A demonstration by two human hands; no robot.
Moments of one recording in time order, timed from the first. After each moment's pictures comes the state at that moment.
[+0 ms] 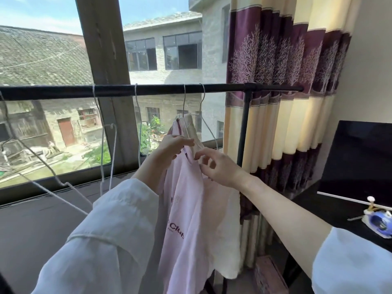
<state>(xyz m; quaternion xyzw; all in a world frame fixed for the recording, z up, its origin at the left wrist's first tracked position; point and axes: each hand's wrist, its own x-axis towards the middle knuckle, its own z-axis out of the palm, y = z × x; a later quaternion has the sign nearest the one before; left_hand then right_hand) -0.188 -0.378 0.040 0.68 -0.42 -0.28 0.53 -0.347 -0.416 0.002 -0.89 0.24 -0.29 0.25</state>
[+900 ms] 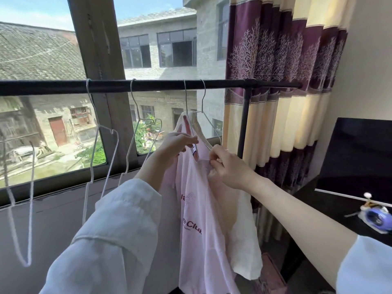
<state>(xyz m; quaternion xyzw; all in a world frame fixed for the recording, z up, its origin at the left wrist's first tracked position) -0.185 -0.389 0.035 0.65 -0.47 -0.29 0.52 -0.352 -0.425 -0.005 -0.90 0.27 -0.31 0.16</state>
